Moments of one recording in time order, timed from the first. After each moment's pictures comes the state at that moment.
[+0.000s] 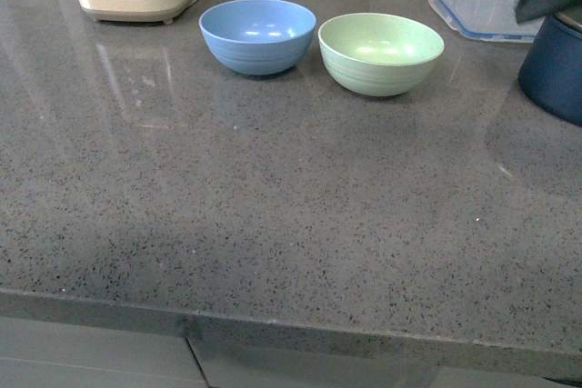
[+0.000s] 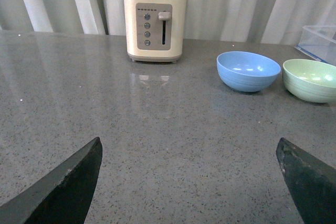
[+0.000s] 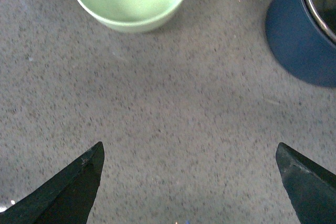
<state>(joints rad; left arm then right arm) 0.00 0.00 0.02 0.00 0.00 -0.01 0.36 1.38 1.11 -0.56 0.19 0.18</state>
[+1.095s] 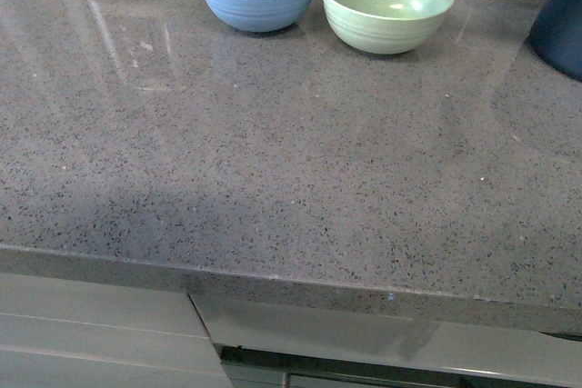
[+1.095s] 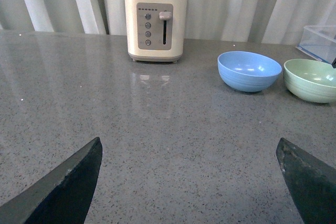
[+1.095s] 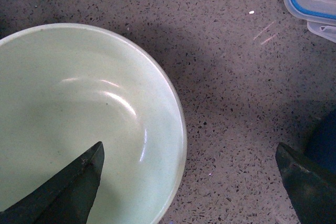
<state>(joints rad) 0.00 0.00 0.02 0.00 0.00 -0.01 0.23 2.15 1.81 -0.56 0.14 0.04</state>
